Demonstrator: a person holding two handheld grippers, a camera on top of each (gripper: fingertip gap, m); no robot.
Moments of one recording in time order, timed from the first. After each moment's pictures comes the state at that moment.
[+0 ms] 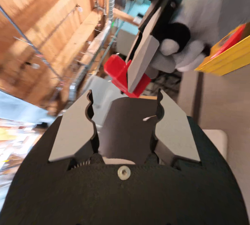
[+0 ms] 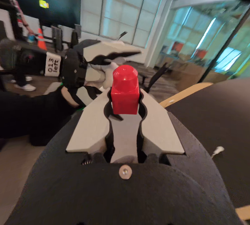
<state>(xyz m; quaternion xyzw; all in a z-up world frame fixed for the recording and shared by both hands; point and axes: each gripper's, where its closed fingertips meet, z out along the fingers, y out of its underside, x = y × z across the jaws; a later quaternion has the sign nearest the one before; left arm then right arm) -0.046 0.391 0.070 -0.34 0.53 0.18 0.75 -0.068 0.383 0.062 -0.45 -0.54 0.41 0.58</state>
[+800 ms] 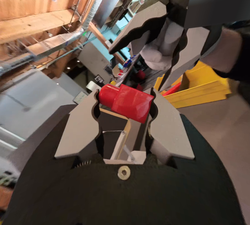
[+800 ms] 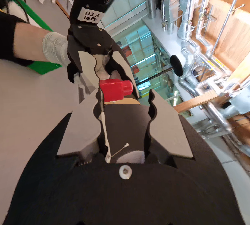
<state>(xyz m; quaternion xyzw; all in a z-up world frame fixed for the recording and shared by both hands) -0.035 0.381 0.063 -0.43 0.53 -0.11 0.73 -0.050 0.352 0.079 -0.28 -0.62 0.03 0.73</state>
